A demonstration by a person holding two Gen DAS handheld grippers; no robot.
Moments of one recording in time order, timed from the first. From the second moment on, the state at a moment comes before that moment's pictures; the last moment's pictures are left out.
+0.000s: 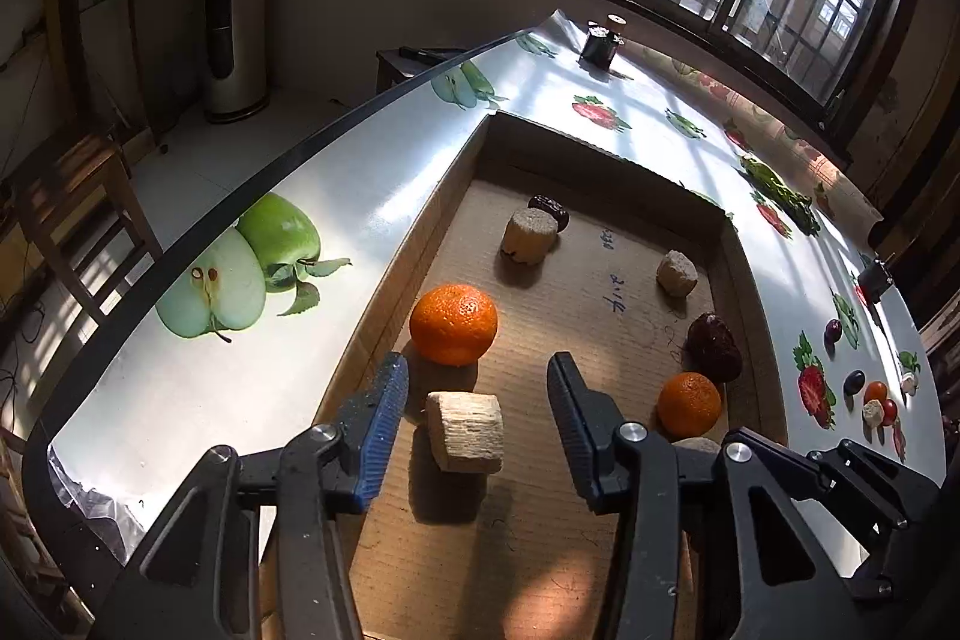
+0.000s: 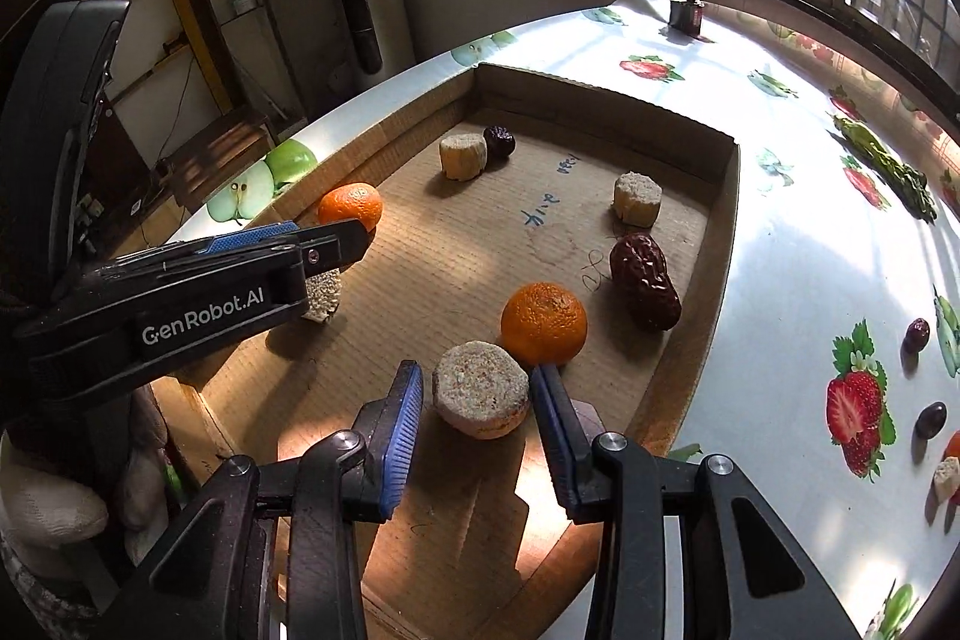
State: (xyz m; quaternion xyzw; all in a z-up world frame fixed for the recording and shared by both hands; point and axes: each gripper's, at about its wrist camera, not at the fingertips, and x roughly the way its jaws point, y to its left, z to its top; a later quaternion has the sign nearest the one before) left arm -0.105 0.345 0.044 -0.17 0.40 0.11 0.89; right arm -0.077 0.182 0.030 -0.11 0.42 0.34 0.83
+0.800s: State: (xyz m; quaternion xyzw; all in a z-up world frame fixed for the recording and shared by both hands) left arm -0.110 0.190 0.103 -0.06 0.38 0.02 0.92; right arm -0.080 -0.060 0.070 0.00 0.38 0.20 0.90
